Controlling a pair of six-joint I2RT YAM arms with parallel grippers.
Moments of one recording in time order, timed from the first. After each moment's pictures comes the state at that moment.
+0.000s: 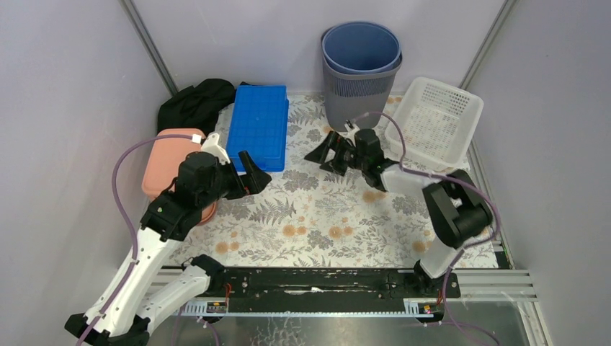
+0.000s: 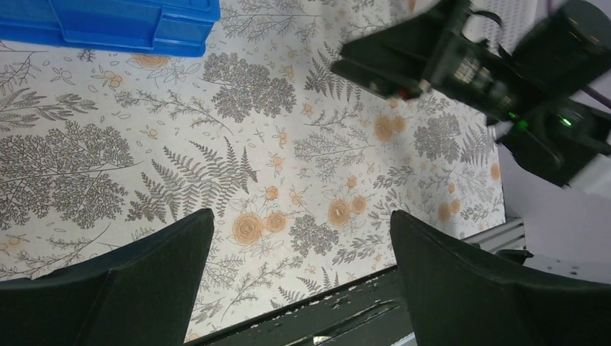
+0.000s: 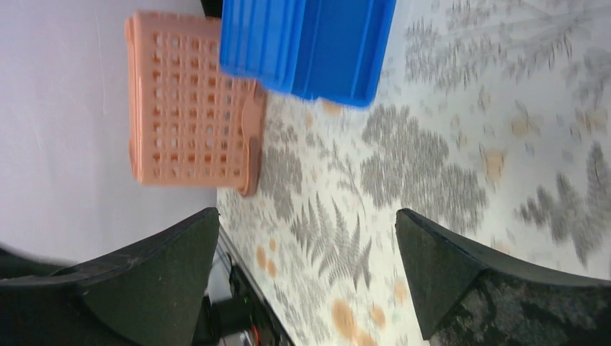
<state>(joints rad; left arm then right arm) -0.48 0.77 1.02 -0.75 0.05 -0.63 0.51 1.78 0.97 0.38 -0.43 0.96</state>
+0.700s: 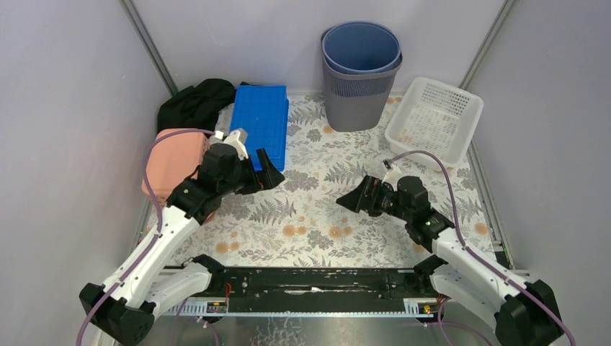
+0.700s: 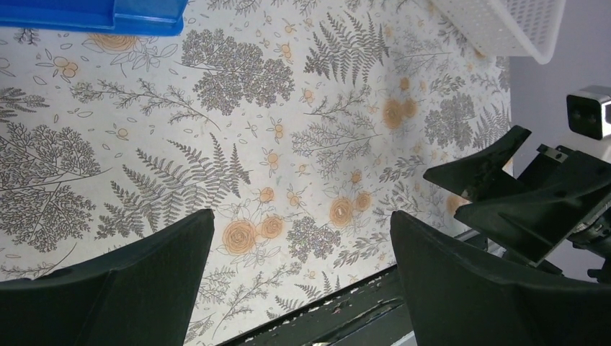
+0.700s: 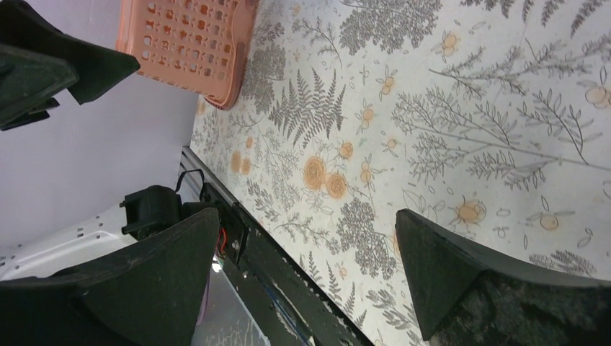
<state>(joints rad) -0.48 0.92 0.94 -0.60 0.13 -0.64 0.51 0.87 0.41 0.07 -0.40 0.83</state>
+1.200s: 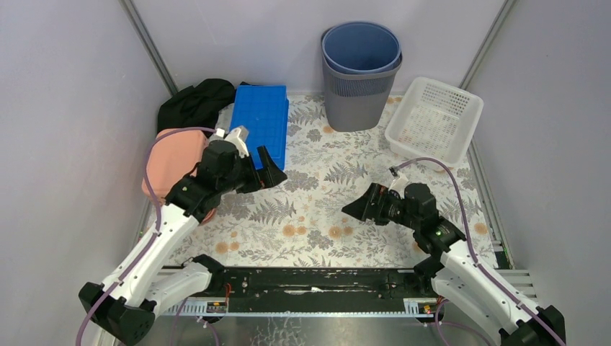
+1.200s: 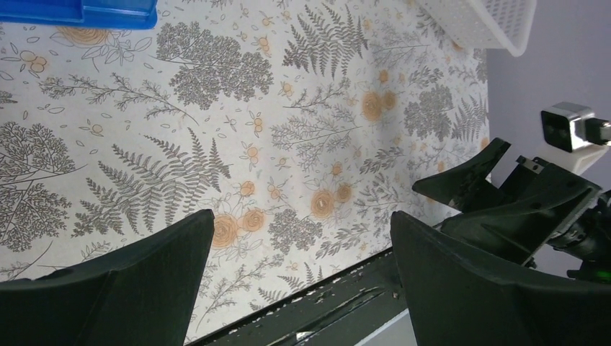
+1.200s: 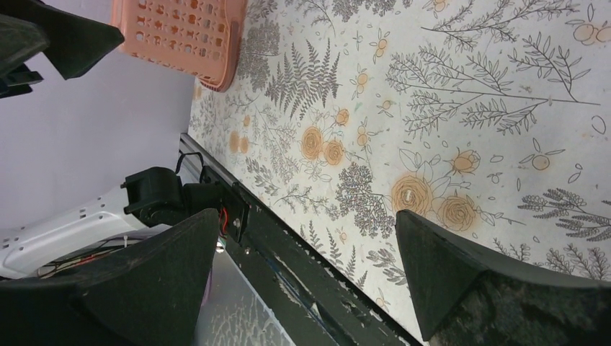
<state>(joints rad) -0.48 0.95 0.97 -0.62 0.18 -0.65 0.51 0.65 0.38 -0.14 -0.40 0.83</state>
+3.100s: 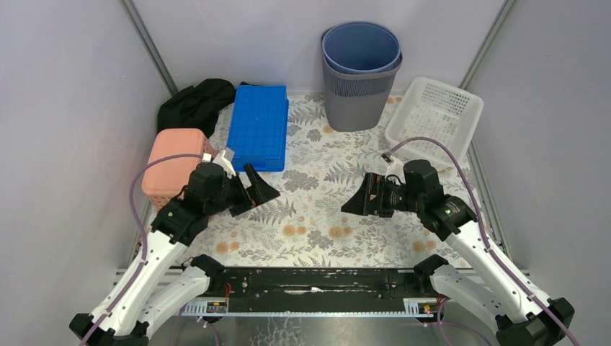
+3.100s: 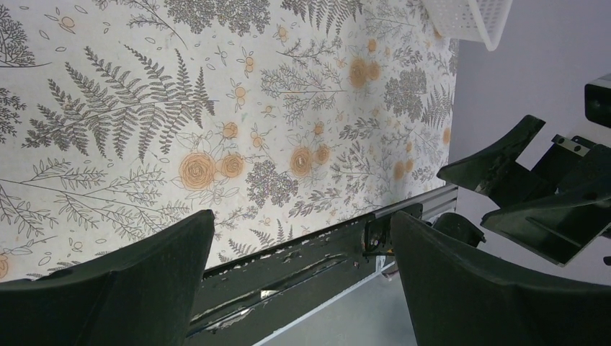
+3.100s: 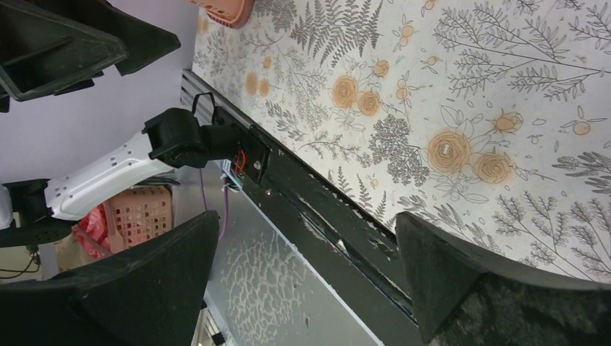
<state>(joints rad) -0.48 0.74 0.84 -0.72 0.22 -0.85 0.51 0.80 0.76 -0.56 -0.54 0.71</state>
